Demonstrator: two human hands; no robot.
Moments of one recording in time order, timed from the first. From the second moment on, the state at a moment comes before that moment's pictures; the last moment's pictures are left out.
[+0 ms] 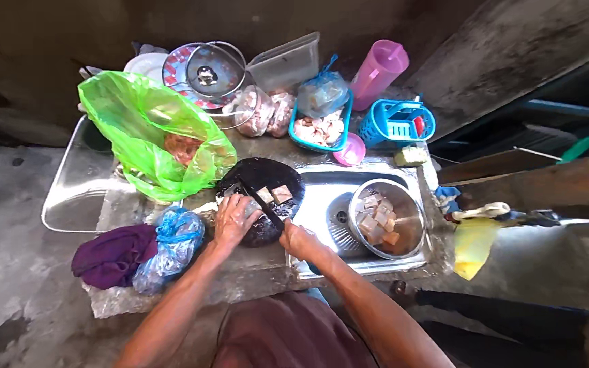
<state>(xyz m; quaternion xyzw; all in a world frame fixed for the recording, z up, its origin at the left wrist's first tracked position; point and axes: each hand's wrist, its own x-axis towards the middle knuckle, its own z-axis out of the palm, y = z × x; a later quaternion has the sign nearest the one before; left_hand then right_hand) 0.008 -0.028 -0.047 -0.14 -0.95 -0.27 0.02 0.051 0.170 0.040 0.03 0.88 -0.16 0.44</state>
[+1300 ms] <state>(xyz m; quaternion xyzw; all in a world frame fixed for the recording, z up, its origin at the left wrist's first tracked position) 0.012 -0.029 -0.003 -0.01 -0.97 -0.19 -0.14 0.118 0.198 0.054 0.02 0.90 -0.19 0.39</state>
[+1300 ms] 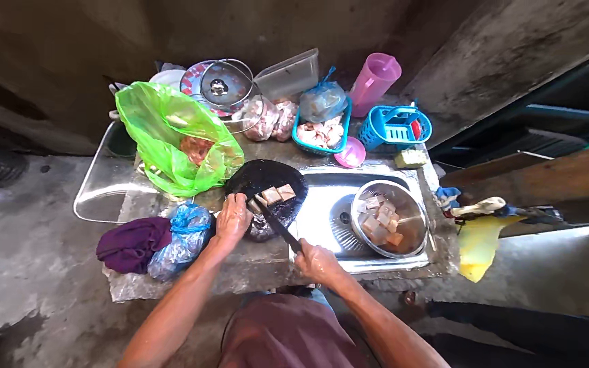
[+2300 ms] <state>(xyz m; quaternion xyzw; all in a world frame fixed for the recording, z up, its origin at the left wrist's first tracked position) -0.001 0.042 -0.054 -0.01 -0.89 -0.37 0.25 0.096 0.164 0.023 0.09 0.74 -0.53 0.40</state>
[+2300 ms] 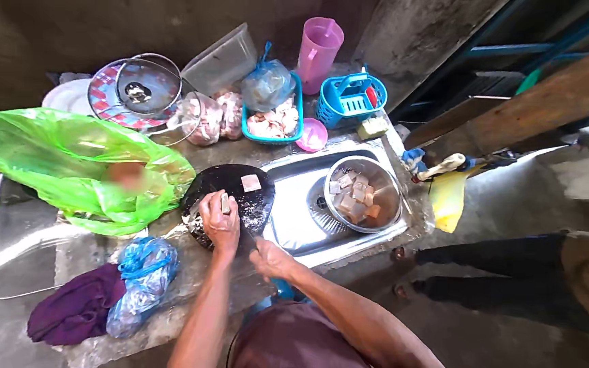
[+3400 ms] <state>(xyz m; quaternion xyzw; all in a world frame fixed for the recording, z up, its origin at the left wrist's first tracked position) -0.033 0.114 -0.034 0.04 -0.83 -0.56 0.00 0.091 0.251 0.001 0.14 0.67 -0.67 0.29</state>
